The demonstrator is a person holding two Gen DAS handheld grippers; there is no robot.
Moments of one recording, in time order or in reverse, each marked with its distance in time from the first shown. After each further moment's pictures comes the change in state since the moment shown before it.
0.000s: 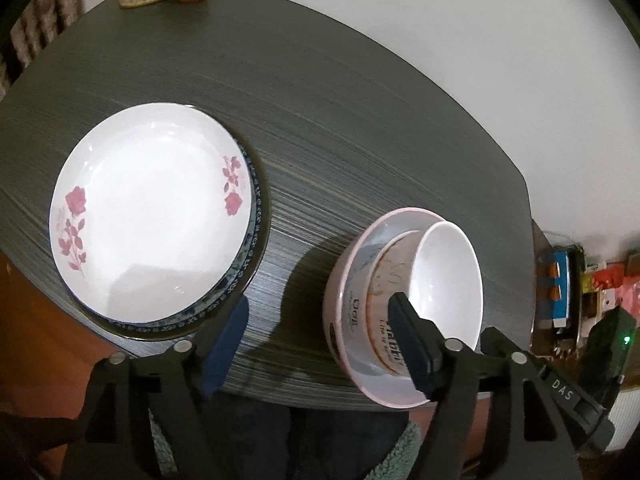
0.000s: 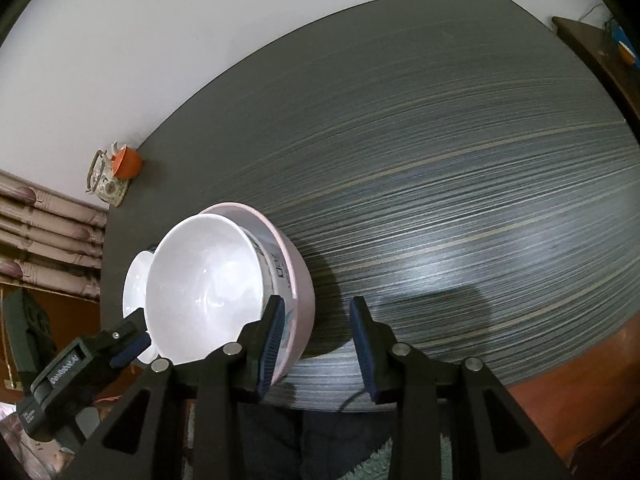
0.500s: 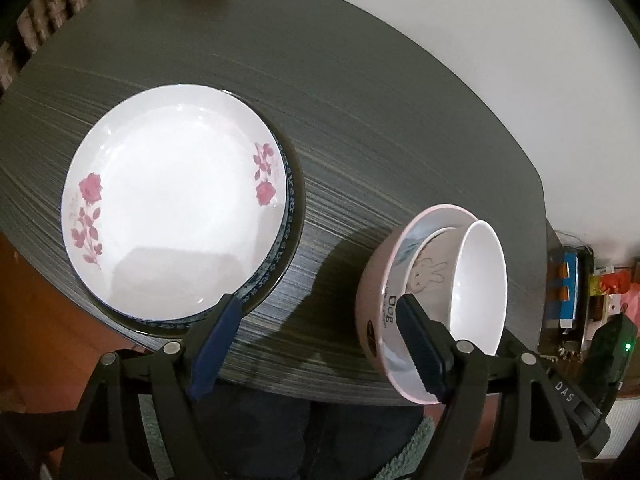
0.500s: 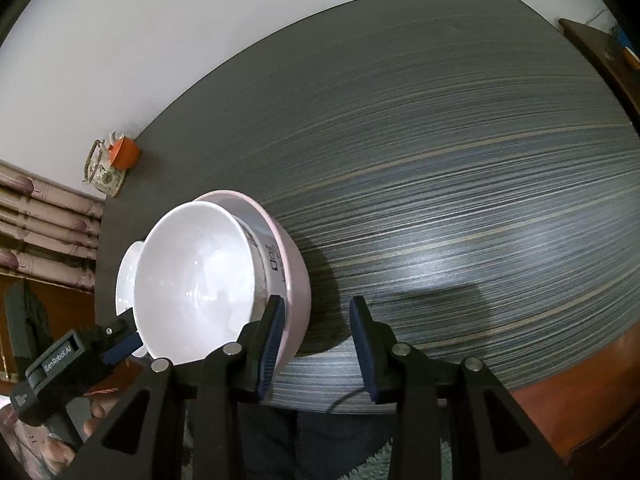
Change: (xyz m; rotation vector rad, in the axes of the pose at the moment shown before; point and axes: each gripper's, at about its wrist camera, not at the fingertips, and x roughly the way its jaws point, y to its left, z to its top) left arm 0.008 0.017 0.005 -0.021 0.059 0.035; right arm 0.008 0.005 -0.003 -0.039 0.013 -0.017
